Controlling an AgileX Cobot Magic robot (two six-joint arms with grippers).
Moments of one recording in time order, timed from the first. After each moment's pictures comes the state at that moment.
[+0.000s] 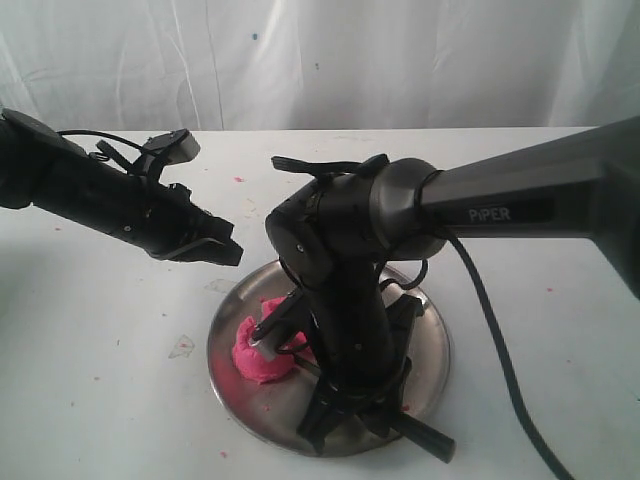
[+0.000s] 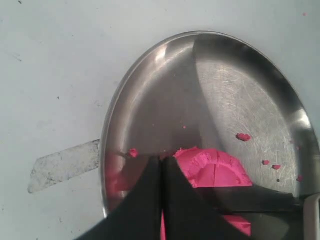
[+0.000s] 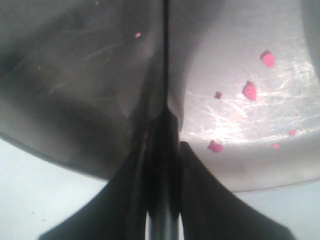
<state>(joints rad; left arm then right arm) -0.15 1.84 -1.11 -1.13 0.72 1.07 0.82 2.04 -1.33 -0.08 1.21 -0.08</state>
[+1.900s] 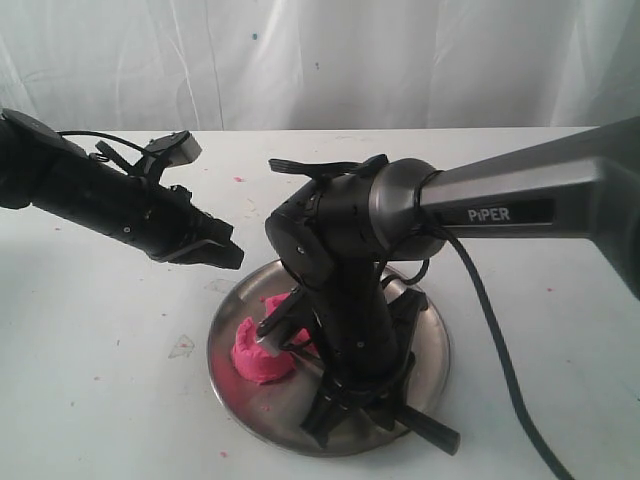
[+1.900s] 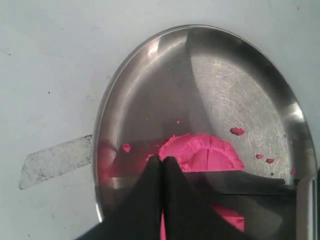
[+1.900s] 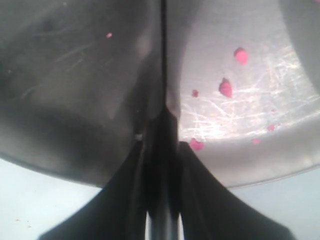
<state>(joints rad) -0.15 1.84 -1.11 -1.12 0.74 1.07 0.82 2.04 -1.33 -0.13 1.21 -0.04</state>
